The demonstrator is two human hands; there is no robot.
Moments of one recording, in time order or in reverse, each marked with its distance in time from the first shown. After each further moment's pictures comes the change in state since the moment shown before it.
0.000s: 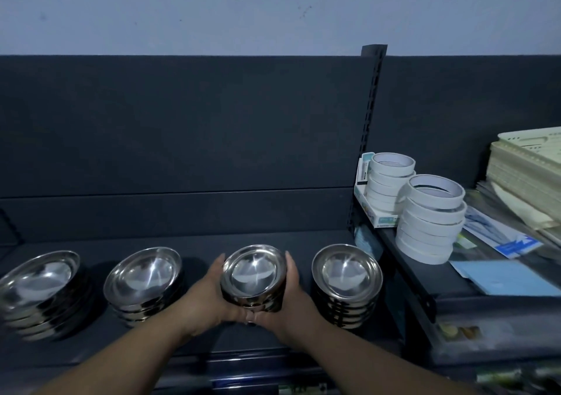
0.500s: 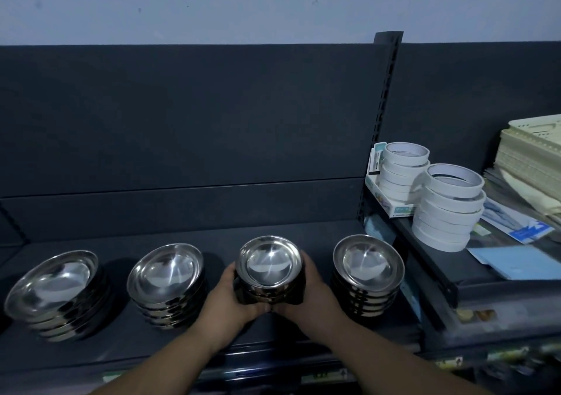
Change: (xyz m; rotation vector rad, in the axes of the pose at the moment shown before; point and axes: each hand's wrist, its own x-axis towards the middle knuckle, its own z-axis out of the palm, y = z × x) left_hand -0.003 -0.032 0.008 -0.062 0.196 0.112; right_hand 0.002 0.007 0.017 0.045 0.190 -0.116
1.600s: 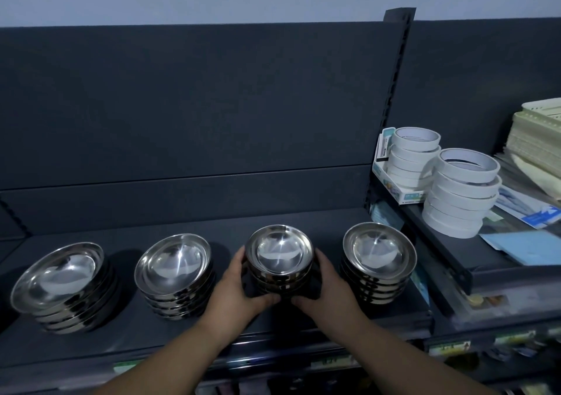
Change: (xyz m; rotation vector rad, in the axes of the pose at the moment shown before) left_hand 0.000 -0.006 -0.004 0.036 -0.007 0.080; right_hand -0.010 0.009 0.000 -0.137 0.067 0.048
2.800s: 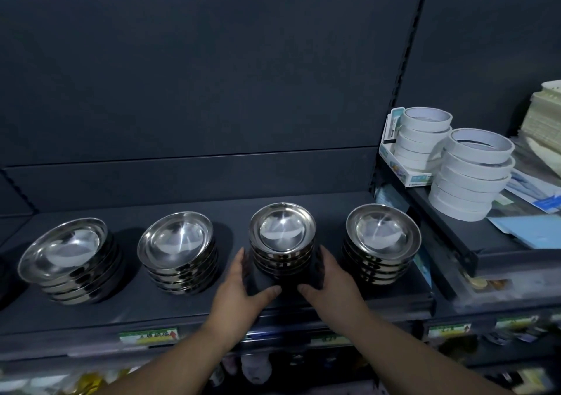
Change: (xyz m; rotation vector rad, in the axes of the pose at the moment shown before) left_hand -0.023 -0.026 0.019 -0.139 0.045 -0.120; right_hand -0.012 0.012 0.006 -0.076 -0.059 0.099
